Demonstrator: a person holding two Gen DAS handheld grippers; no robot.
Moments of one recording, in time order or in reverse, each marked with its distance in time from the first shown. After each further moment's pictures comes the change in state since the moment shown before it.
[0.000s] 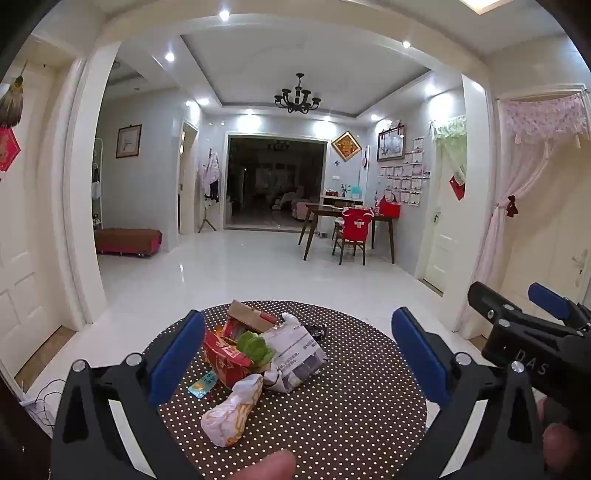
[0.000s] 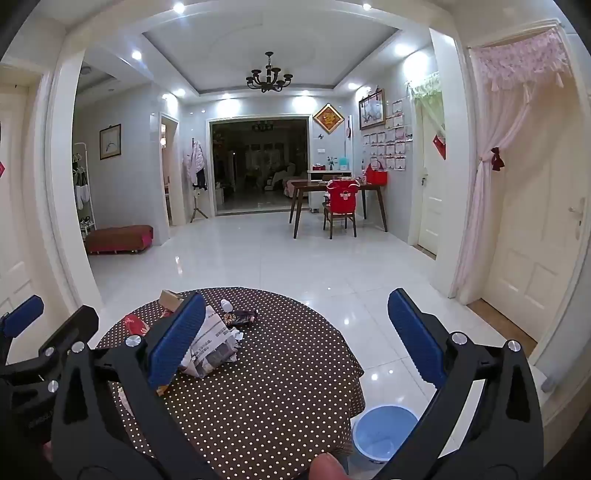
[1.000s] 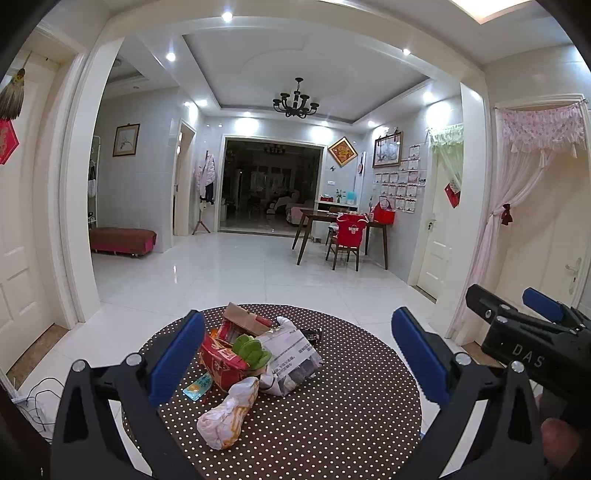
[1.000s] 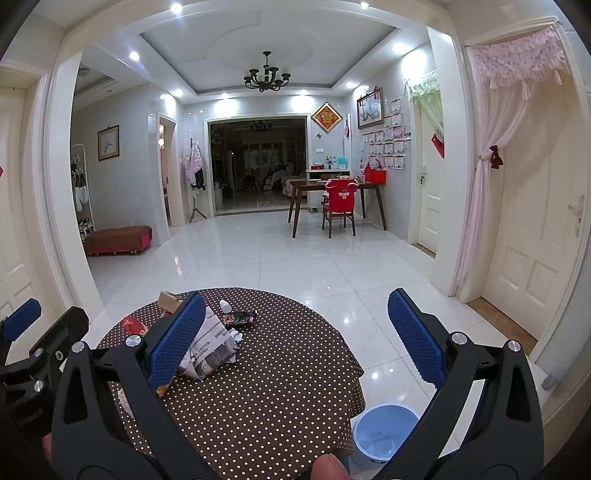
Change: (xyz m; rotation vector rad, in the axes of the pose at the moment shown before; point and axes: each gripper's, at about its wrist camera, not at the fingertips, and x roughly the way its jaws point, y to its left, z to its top) left arm -0.005 0.006 0.001 -0.022 -0.020 -0.033; right arm 0.002 -0.004 -0.002 0.014 -0.002 -0.001
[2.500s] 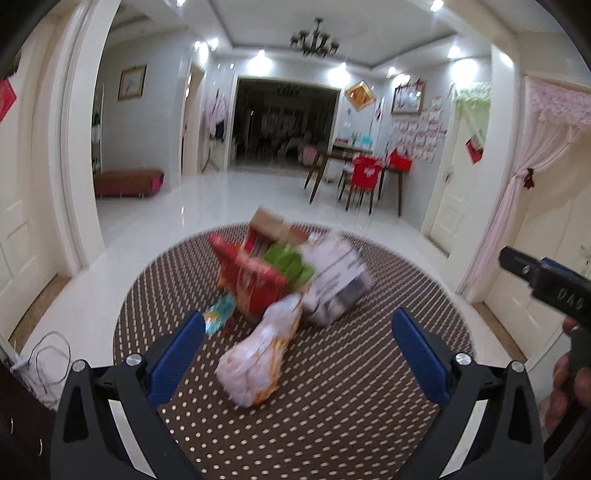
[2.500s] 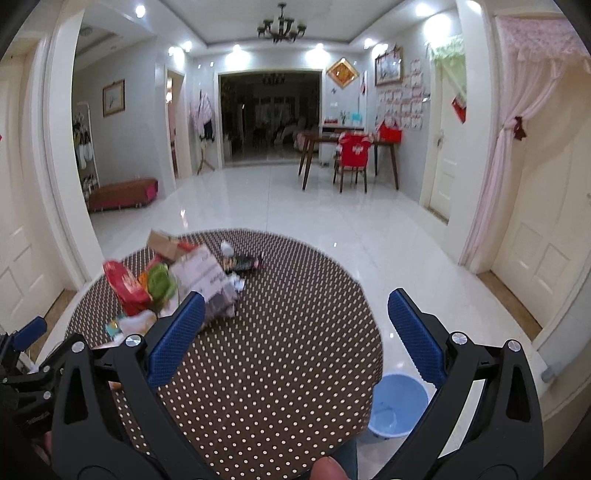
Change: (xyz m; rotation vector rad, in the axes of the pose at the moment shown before) left arm 0.081 0.067 -0.089 -0.049 0.274 0.036; right arm 0.077 0.012 -0.052 -0.048 0.213 0.036
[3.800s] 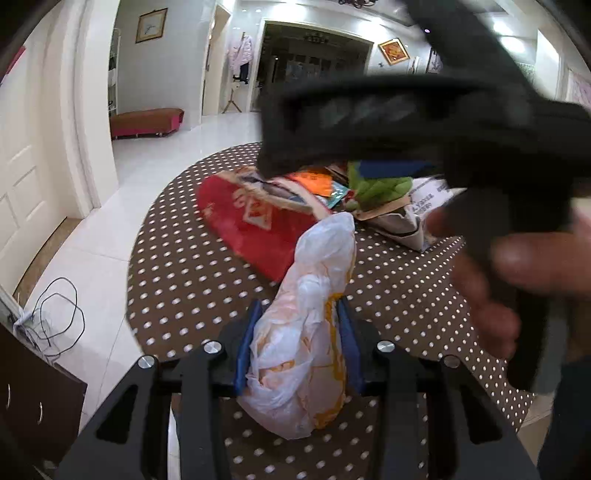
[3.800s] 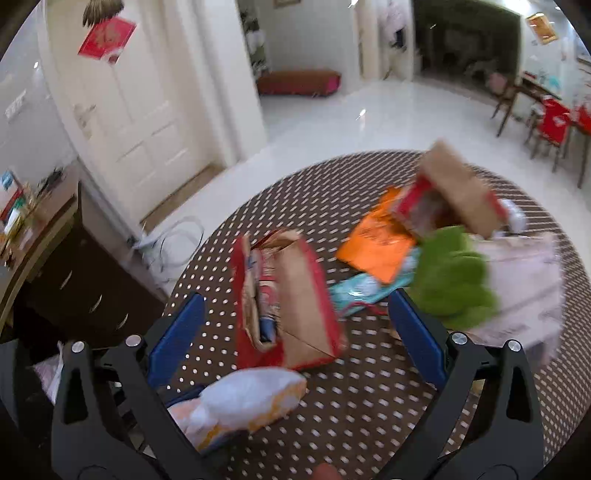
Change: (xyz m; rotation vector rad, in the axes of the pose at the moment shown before) left arm 0.057 0.088 -0.054 -0.090 0.203 0.047; right arm 0.161 0.252 -0.014 -0.382 0.413 0.667
